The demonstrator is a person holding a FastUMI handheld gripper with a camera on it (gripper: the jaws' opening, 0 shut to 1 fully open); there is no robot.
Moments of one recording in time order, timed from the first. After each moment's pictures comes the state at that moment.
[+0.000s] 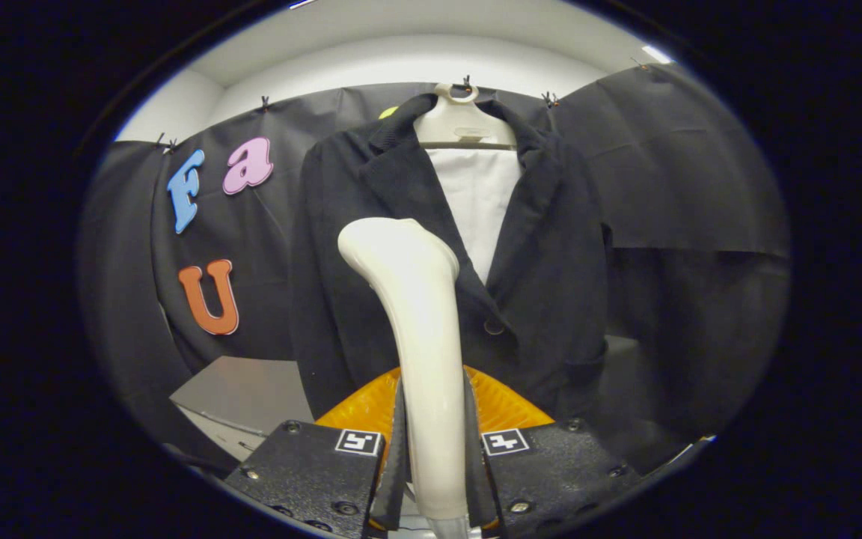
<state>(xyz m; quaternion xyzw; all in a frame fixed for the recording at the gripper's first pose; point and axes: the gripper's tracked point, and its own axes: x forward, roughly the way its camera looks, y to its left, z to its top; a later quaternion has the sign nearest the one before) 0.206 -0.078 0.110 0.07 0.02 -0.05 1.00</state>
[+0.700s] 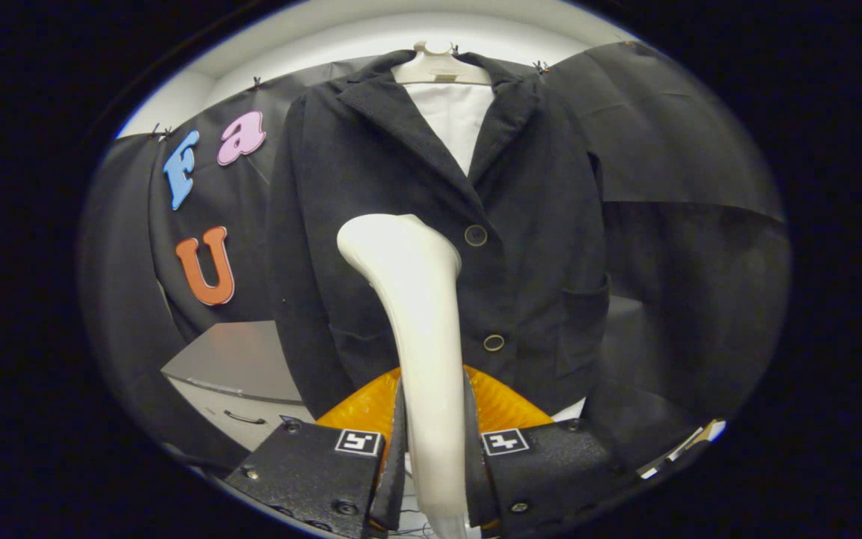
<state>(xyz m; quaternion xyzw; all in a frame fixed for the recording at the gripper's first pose) 0.207 -0.093 0.021 0.09 0.08 -0.04 0.99</state>
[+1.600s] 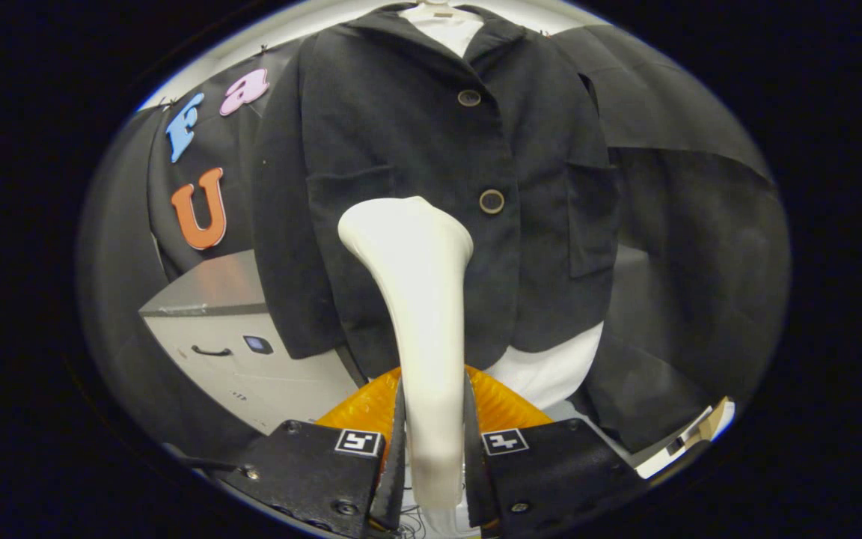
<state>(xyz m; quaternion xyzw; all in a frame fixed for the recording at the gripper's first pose) 0.206 -0.084 -0.124 0.08 0.17 -0.04 0.98</state>
